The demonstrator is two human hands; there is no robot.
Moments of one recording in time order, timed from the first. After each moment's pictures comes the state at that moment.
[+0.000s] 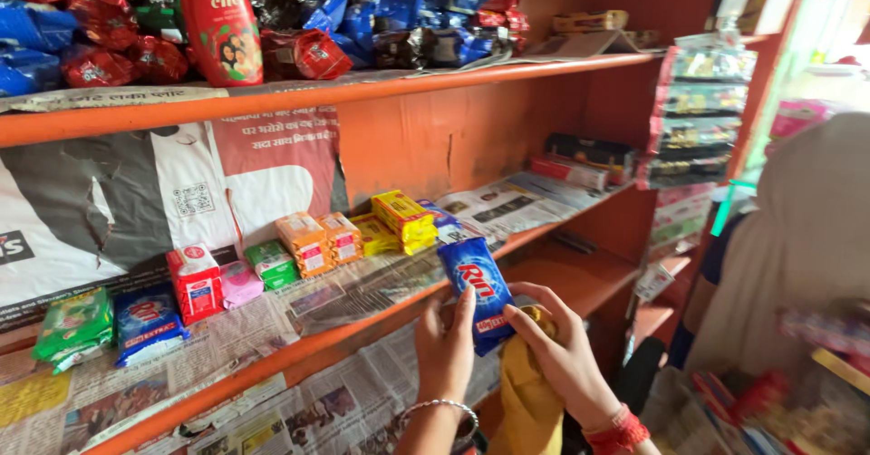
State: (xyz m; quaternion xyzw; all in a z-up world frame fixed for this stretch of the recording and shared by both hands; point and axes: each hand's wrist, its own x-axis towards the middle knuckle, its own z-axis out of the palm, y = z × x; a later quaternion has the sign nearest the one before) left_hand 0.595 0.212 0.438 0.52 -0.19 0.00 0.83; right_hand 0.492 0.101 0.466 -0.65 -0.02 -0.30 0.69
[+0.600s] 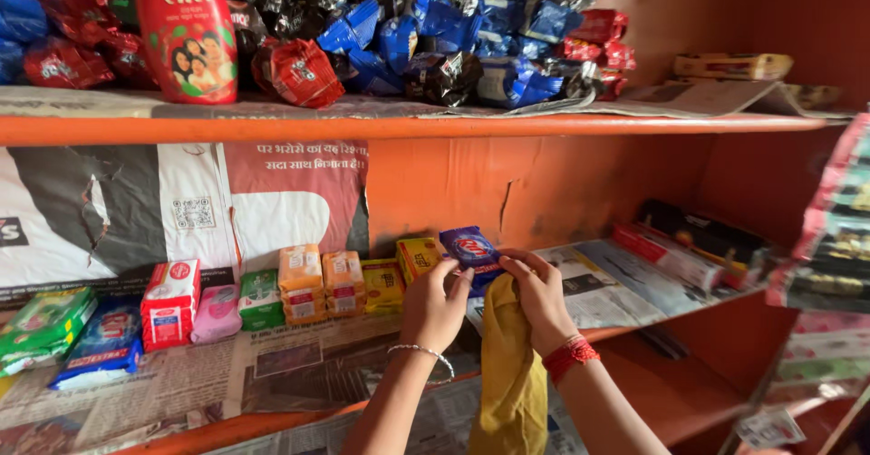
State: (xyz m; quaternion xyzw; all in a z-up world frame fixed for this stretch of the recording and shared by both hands) left_hand 0.780 0.160 0.493 0.75 -0.24 0.39 0.49; right_hand 0.776 -0.007 0.496 -0.60 -0.04 -0.21 0.77
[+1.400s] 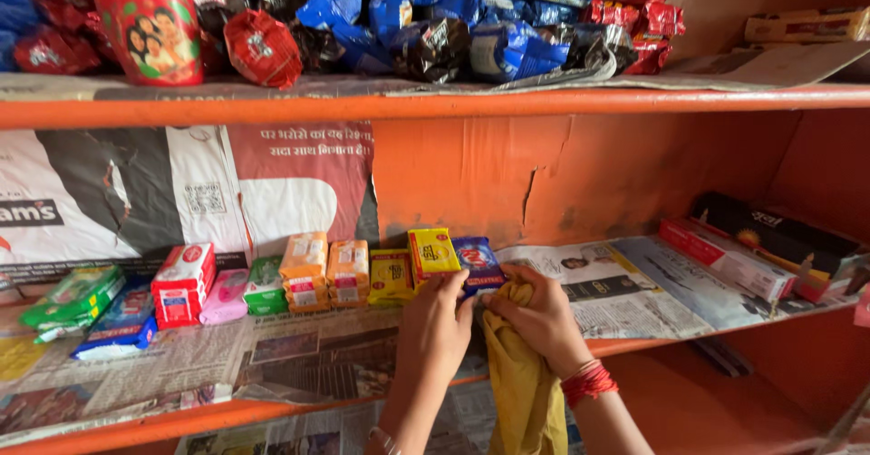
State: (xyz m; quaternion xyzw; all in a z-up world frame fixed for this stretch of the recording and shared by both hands) left_hand 0.744 0.154 0.486 0.84 -0.17 0.37 0.35; right_hand 0.772 -0.015 0.478 -0.78 -0.17 -0.24 0.55
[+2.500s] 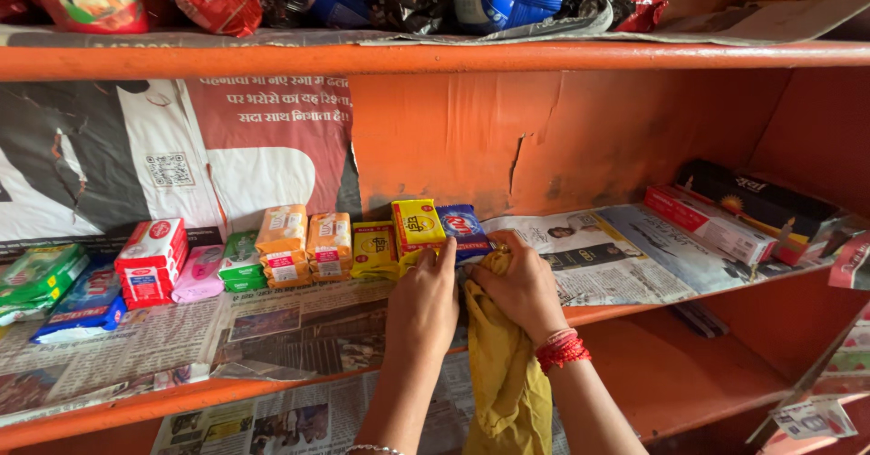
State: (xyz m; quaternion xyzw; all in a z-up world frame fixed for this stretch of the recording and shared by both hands) left_hand 0.748 0.150 0.479 0.91 -0.16 0.33 0.20; right_hand 0.769 -0.004 0.480 -0.85 -0.08 -0.32 0.41
